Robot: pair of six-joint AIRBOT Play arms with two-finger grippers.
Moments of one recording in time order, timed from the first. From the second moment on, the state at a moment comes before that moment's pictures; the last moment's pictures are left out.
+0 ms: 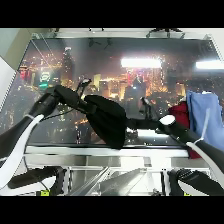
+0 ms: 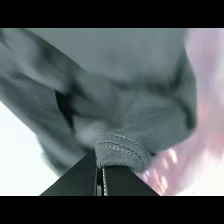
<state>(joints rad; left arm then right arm) -0.29 -1.31 1.09 -2.05 1.12 1.84 0.35 -1.20 0.62 -0.29 0.74 0.88</state>
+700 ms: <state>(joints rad) -0.21 -0.62 1.66 -2.12 1.05 1.80 -0.01 -0.53 1.34 -0.37 1.10 0.93</state>
